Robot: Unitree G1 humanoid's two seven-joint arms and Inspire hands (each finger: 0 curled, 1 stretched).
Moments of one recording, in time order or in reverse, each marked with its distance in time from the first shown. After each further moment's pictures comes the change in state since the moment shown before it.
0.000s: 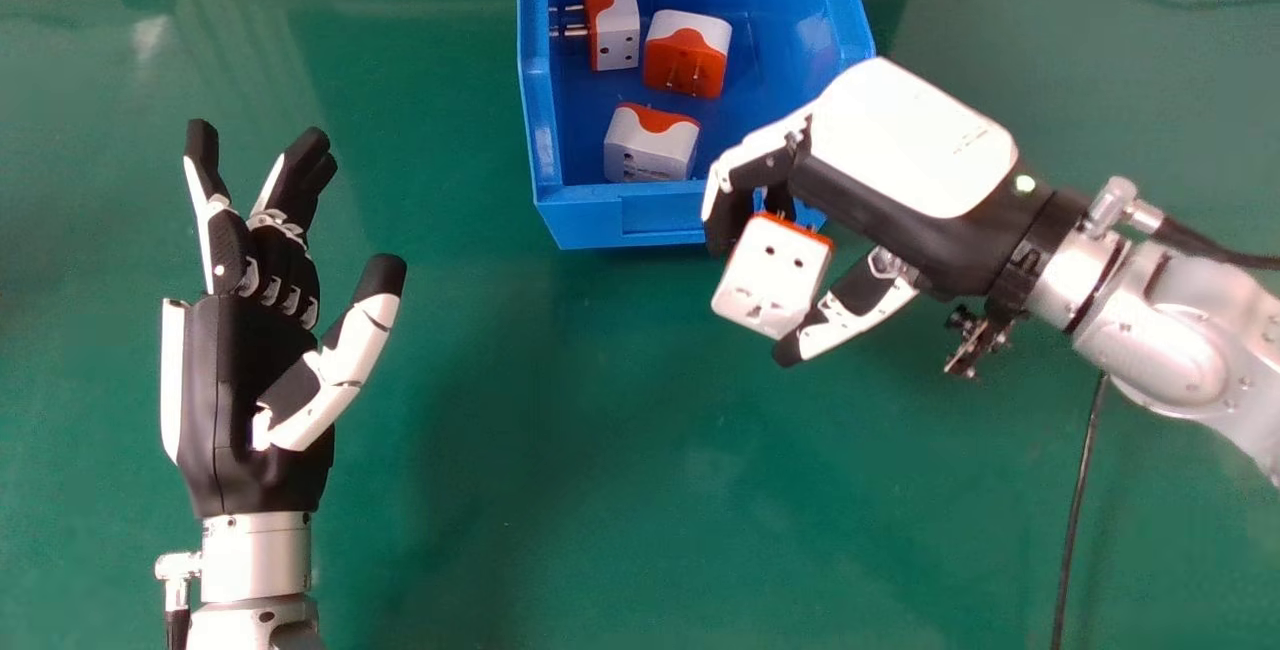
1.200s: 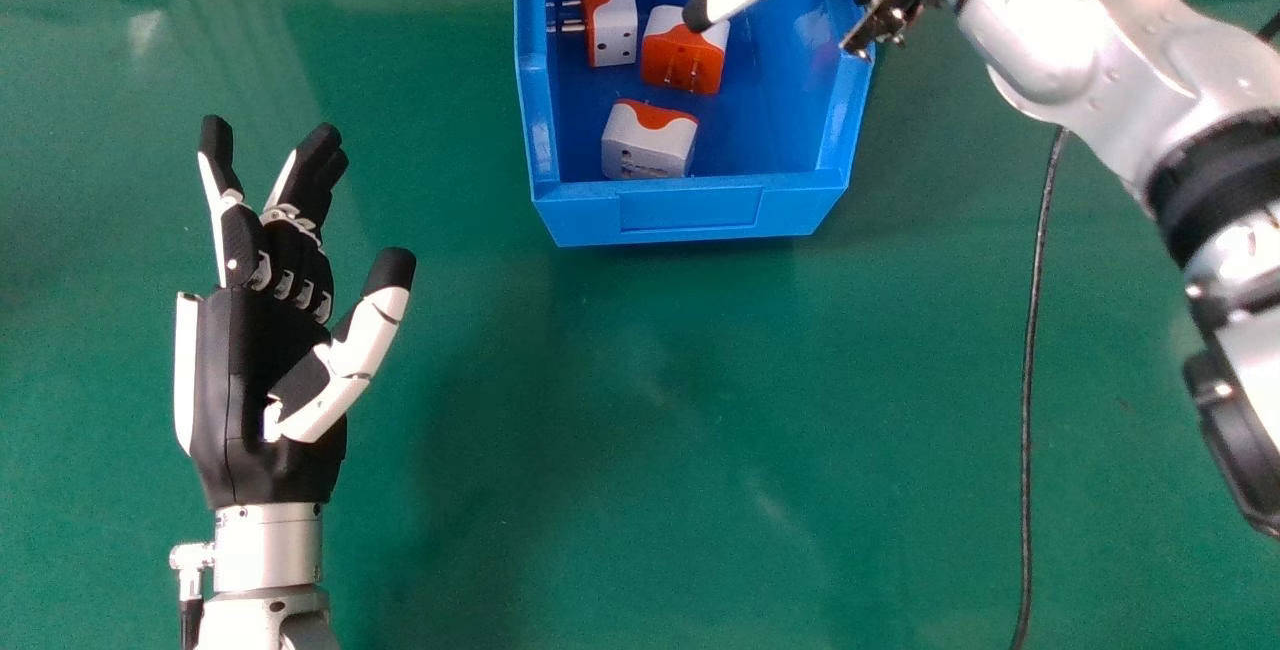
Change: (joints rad) left arm -0.040 -0.008 0.013 0.050 -0.018 -0.010 -0.020; right arm -0.642 0.280 0.070 0.597 -0.116 0.361 -0.153
